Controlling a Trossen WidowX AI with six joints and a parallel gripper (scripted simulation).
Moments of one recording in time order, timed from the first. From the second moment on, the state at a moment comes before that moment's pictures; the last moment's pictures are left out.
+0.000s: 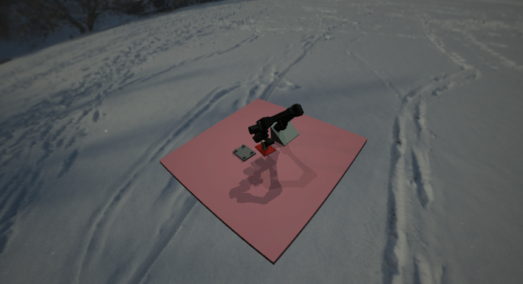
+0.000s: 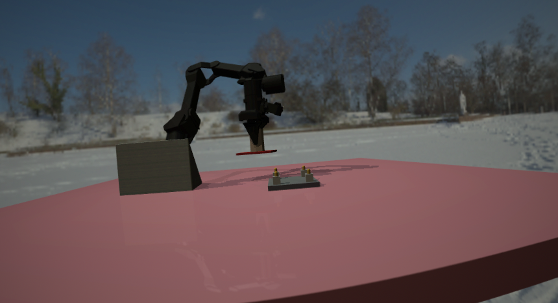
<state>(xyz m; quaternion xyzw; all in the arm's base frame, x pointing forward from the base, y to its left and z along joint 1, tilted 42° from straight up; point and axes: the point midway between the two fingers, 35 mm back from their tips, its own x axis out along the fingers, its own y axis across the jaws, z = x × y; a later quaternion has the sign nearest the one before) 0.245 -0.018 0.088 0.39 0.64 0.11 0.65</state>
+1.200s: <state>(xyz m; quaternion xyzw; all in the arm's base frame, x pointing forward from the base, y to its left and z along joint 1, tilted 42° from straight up) 0.278 -0.084 0.048 0.36 0.63 0.12 0.67</state>
